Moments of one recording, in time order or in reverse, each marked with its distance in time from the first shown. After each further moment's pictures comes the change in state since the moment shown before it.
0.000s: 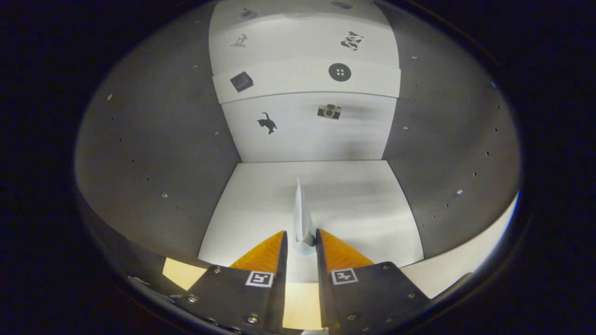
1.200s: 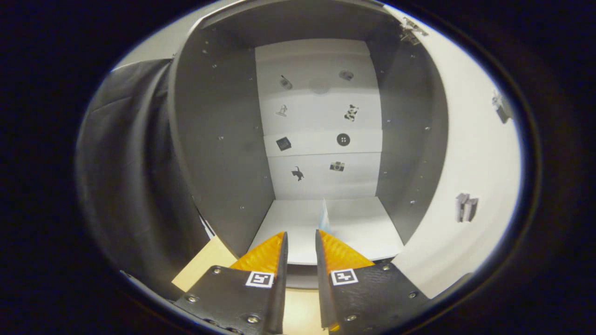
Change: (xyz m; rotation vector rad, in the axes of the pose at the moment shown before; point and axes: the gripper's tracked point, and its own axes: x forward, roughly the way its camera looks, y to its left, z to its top) arm -0.164 0.029 0.001 -0.016 -0.375 0.069
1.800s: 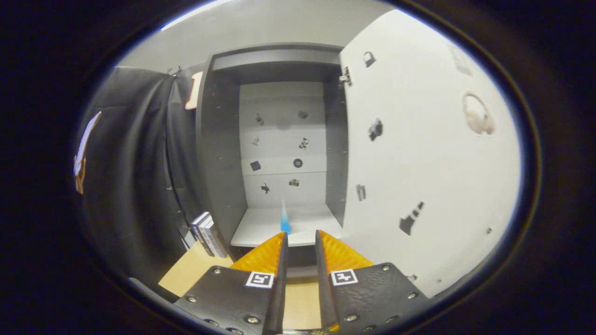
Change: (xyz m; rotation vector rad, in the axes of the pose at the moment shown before) arm -0.174 -0.049 -0.016 0.026 -0.173 -0.253
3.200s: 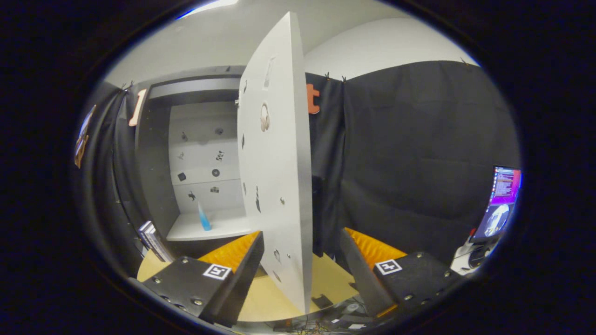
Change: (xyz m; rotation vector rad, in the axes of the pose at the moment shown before) arm -0.107 -0.174 -0.008 0.043 -0.081 -0.350
